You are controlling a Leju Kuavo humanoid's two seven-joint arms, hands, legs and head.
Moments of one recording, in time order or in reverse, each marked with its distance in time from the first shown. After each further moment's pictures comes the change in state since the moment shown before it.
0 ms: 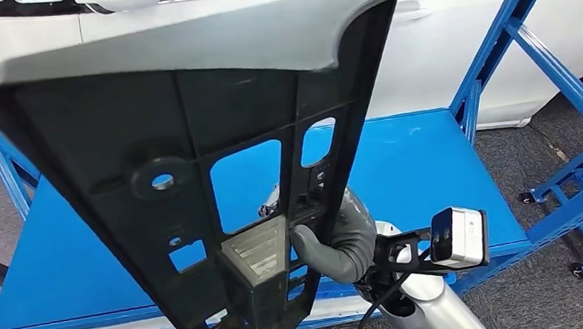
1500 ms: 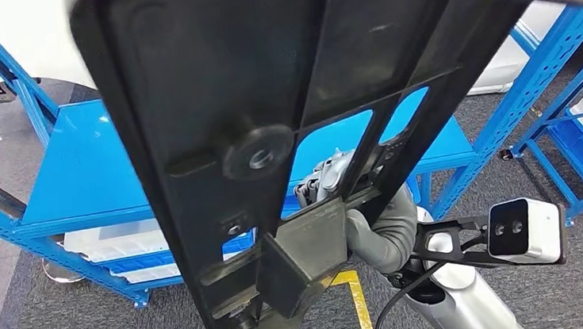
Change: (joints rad) left arm -0.003 0.021 0.001 0.000 -0.059 0.041 0.029; right arm -0.058 -0.094 -0.013 -0.093 -0.096 -0.022 -0.051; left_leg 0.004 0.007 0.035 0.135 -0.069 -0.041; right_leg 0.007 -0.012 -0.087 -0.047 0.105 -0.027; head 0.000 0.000
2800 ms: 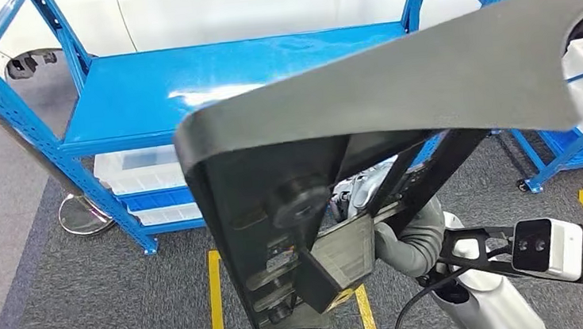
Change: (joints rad) left arm 0.039 0.028 0.043 0.000 -0.019 0.159 0.205; right arm 0.064 -0.101 -0.086 -0.006 0.064 0.076 -0.055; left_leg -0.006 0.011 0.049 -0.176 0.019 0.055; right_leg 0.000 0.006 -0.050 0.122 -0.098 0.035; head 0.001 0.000
